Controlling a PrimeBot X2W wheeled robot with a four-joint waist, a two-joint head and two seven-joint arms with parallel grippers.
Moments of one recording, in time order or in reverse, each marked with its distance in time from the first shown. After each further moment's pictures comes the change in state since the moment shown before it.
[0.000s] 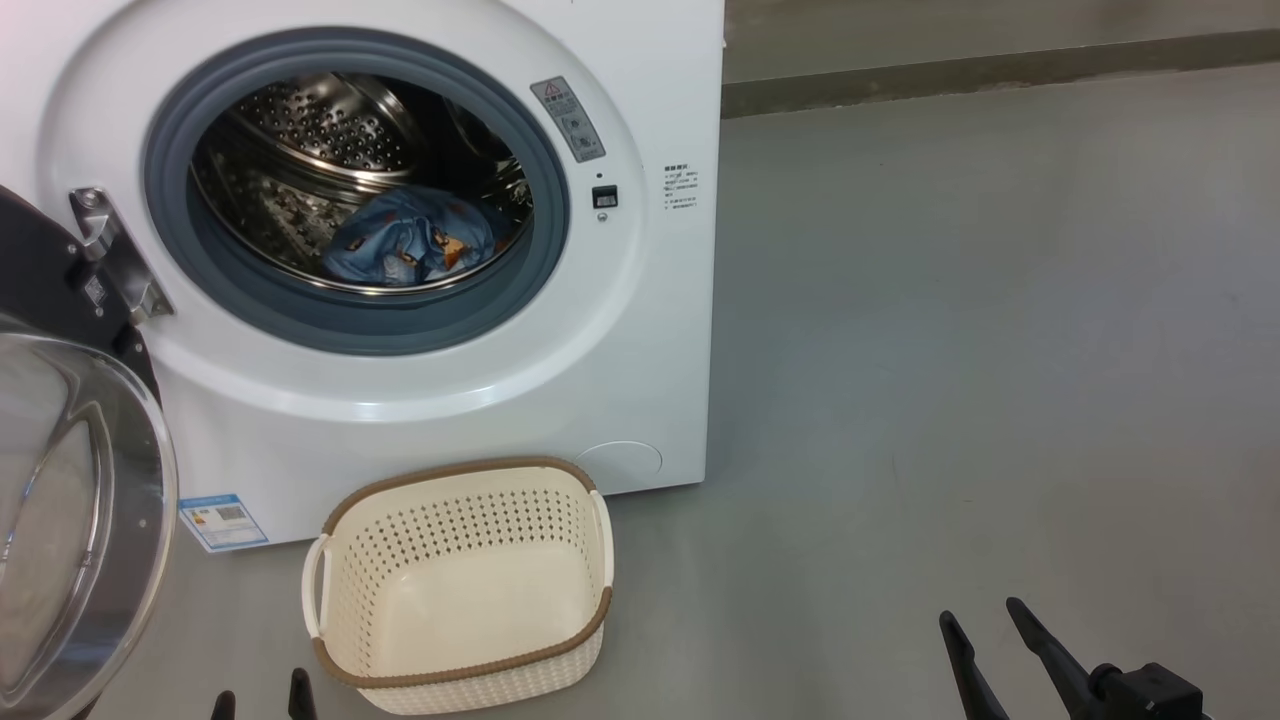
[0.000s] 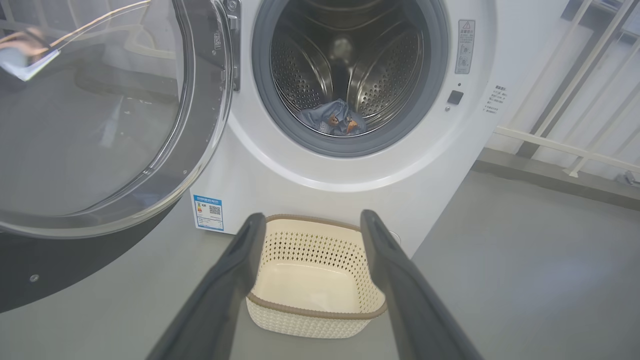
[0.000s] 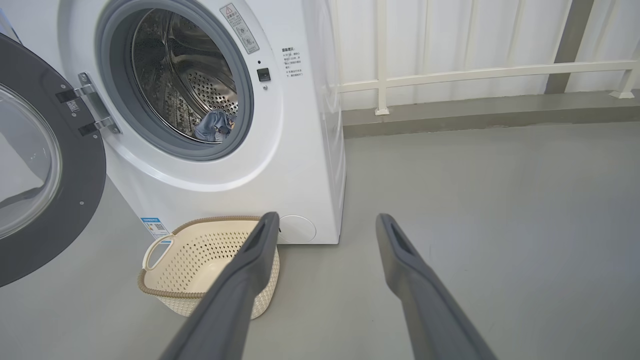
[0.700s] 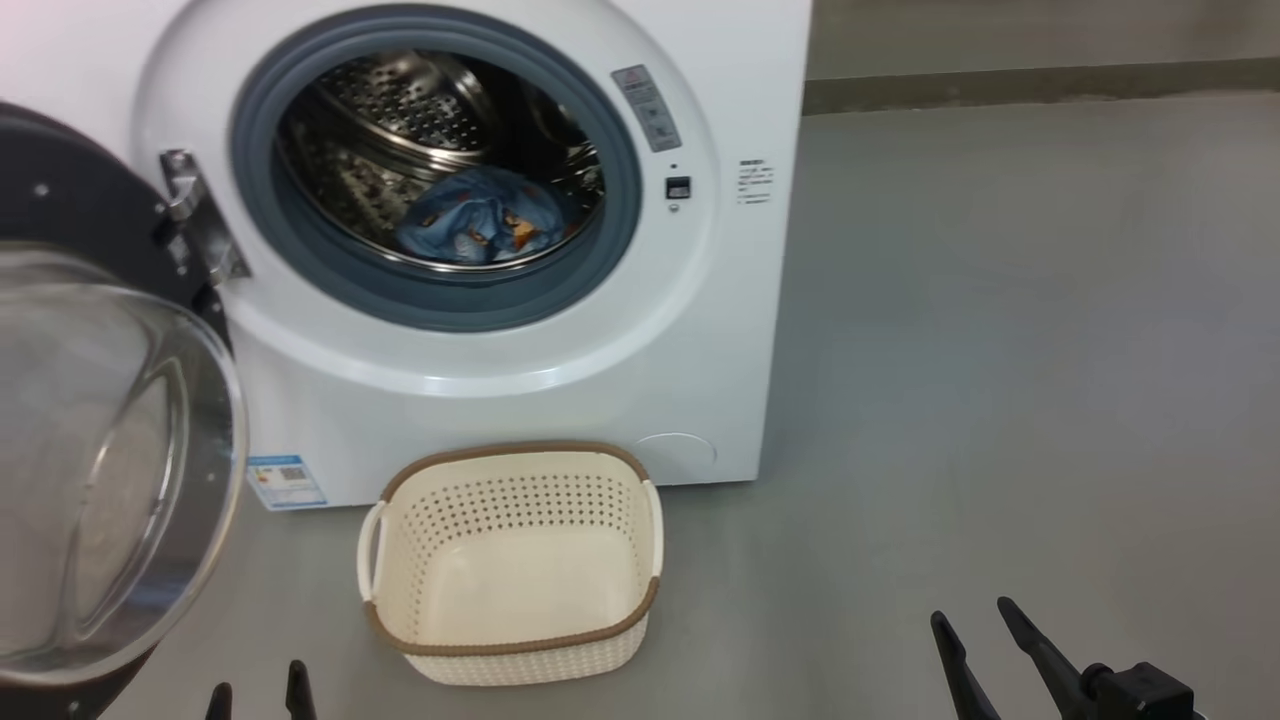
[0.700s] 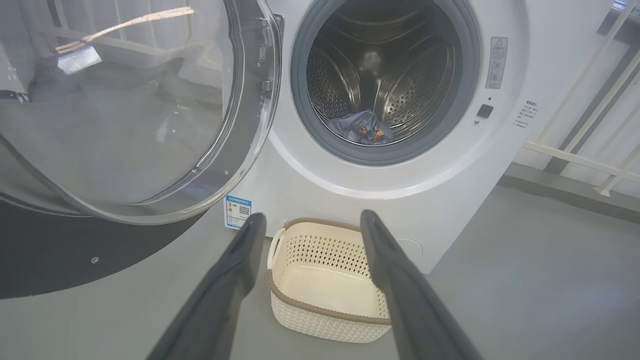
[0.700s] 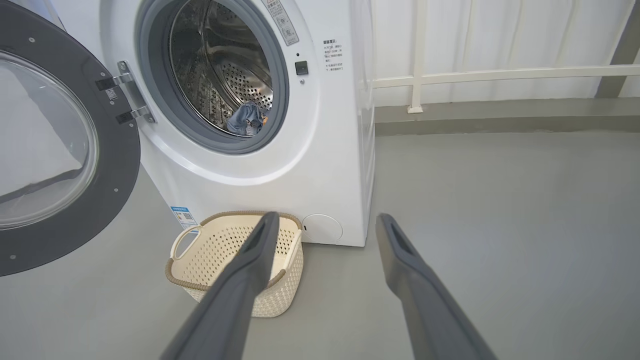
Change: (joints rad) left arm 0.000 0.000 0.002 -0.019 0.006 0.000 0.000; right arm -0.001 0.001 0.011 -0.003 0.000 0.000 0.000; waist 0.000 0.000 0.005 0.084
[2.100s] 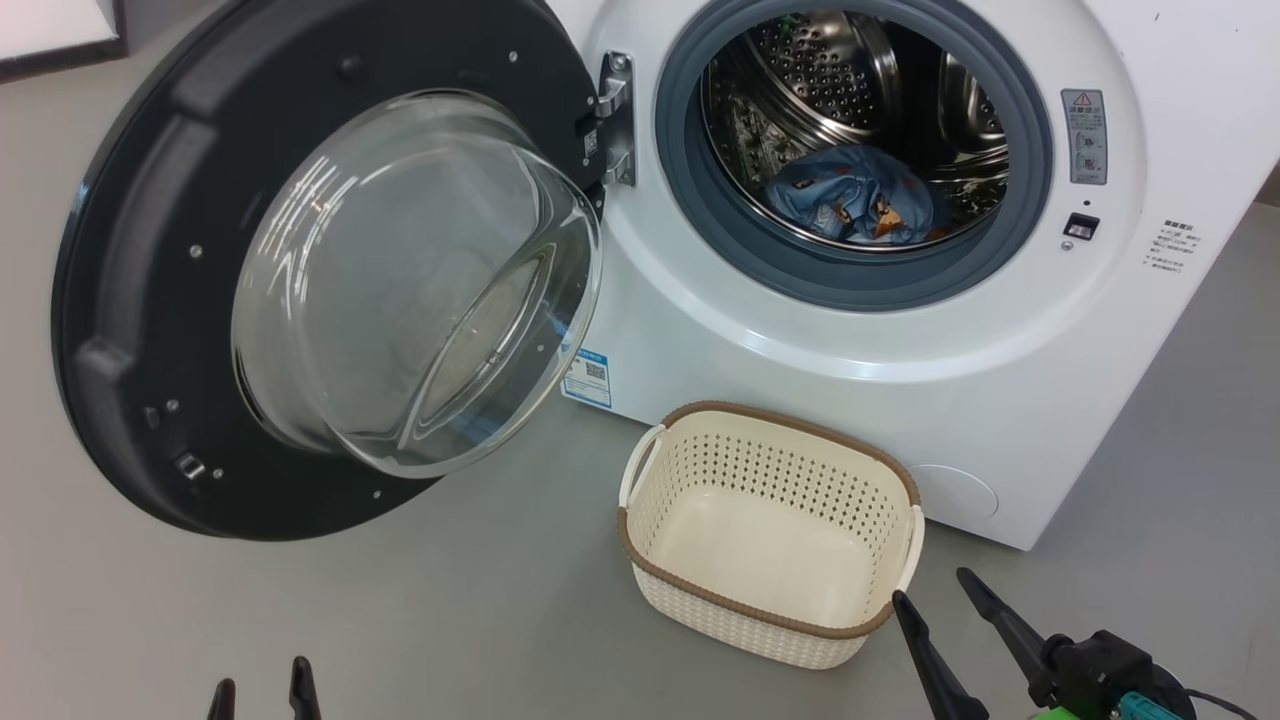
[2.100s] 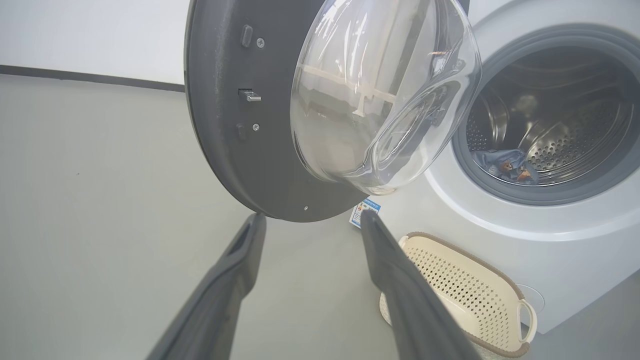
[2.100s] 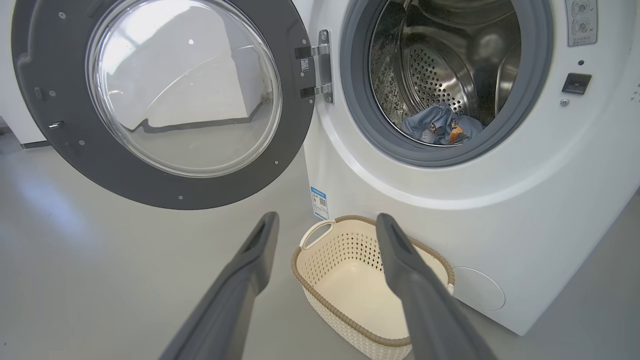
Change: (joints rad) left arm 0.001 0.001 -0.008 -0.013 0.000 0.004 0.000; right arm -0.069 -0.036 0.090 0.013 -0.004 0.000 0.000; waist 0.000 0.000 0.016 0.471
